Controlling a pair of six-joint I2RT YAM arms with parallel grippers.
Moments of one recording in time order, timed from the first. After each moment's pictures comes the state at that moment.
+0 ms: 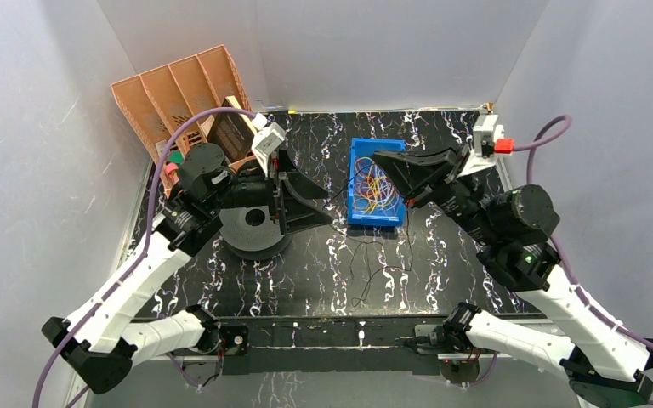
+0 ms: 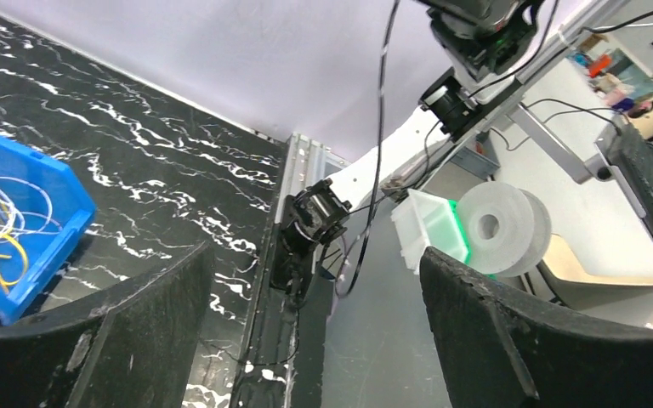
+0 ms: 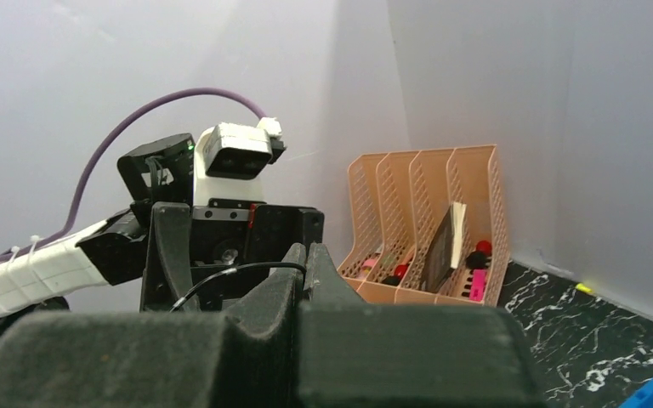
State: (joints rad) left arm -0.66 1.03 1.21 -0.19 0.82 -0.49; right arm 0.91 0.80 1.18 0.05 -0.05 0.29
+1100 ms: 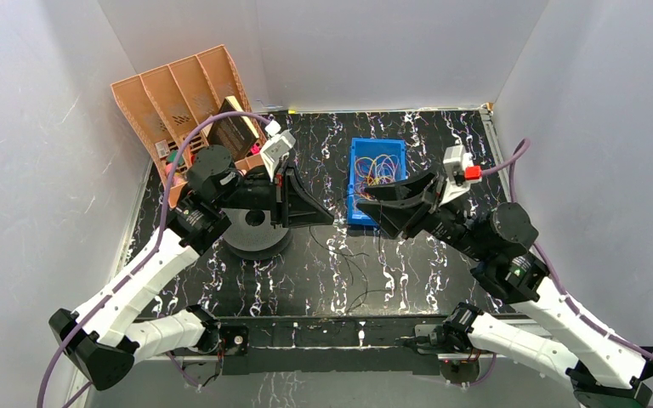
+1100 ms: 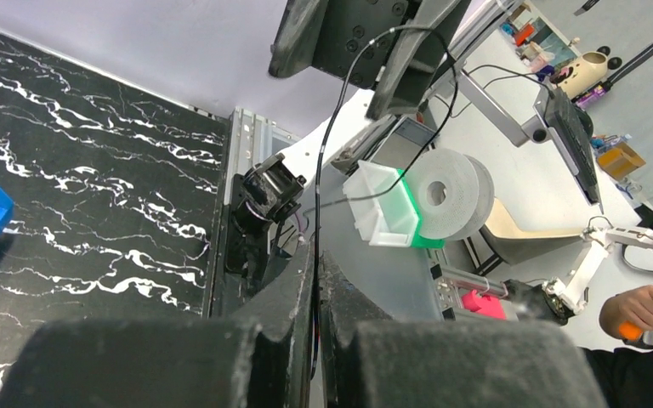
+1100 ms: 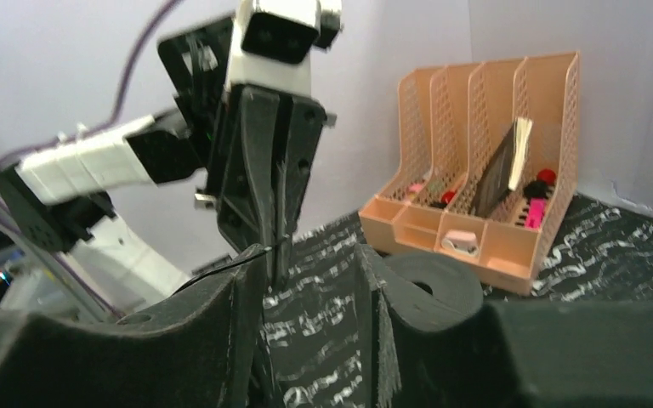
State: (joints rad) left arm -0.66 1.07 1.14 -0.01 1.00 -0.61; right arm 0.91 0.69 0.95 0.08 -0.20 0.39
